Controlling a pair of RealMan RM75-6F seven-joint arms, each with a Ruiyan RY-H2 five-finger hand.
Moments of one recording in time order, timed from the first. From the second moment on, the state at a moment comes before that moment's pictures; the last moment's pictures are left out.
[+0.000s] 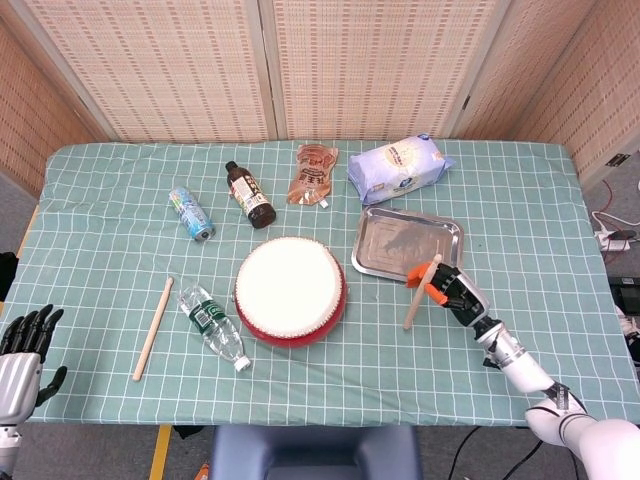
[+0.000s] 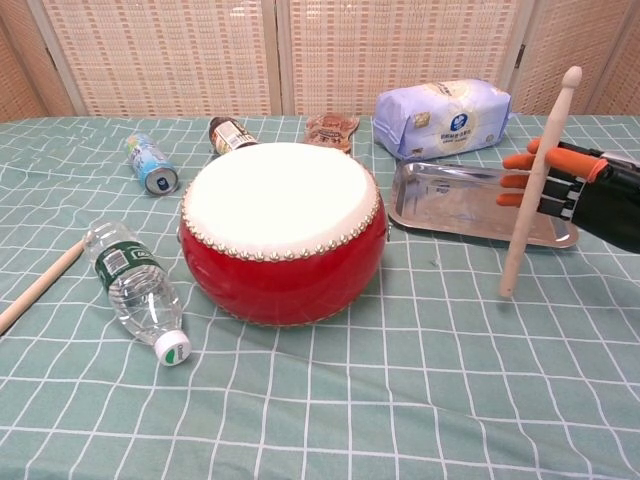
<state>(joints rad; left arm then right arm) -0.05 -1.22 -0.03 -1.44 1.52 1.53 0.00 0.56 -1.72 -0.06 -0.61 -1.69 1.27 2.22</state>
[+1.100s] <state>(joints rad) -0.05 -1.22 -0.02 -1.44 1.51 1.52 0.01 0.56 -1.78 -0.15 -0.47 -1.72 1.27 2.13</state>
